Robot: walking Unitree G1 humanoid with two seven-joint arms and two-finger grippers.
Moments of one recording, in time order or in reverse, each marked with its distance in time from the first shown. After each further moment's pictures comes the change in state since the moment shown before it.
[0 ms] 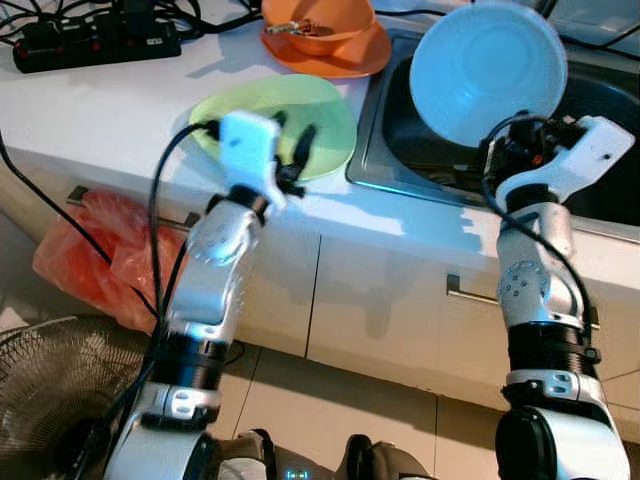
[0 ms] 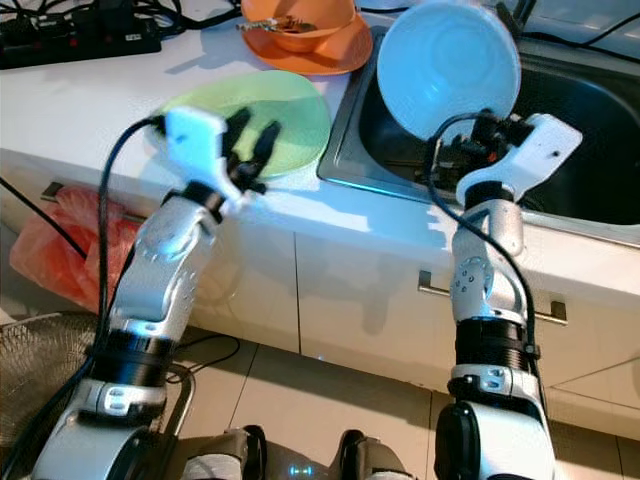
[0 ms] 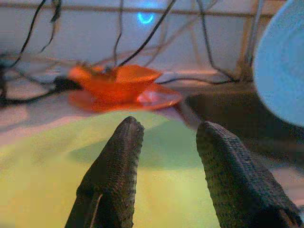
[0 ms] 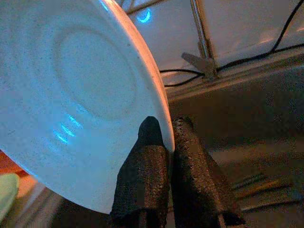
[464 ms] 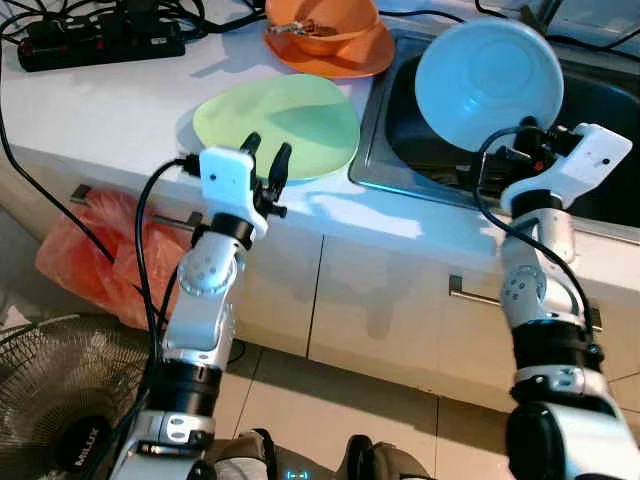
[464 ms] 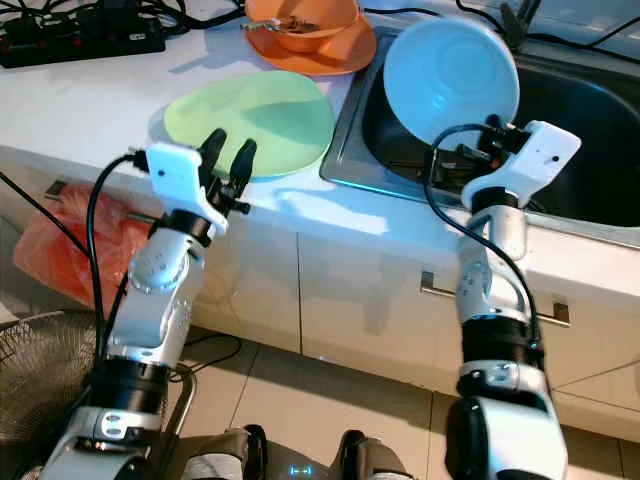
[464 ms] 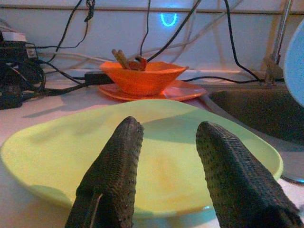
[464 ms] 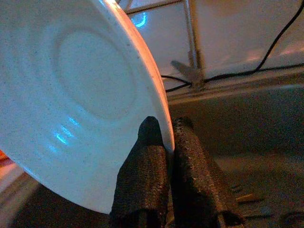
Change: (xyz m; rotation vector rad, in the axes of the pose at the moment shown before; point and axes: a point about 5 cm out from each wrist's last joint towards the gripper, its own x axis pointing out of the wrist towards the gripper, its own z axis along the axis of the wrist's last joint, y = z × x) left arm -0.020 0.004 -0.015 0.023 -0.038 0.083; right arm 0.004 -0.015 0.000 -0.151 -0.042 -0.021
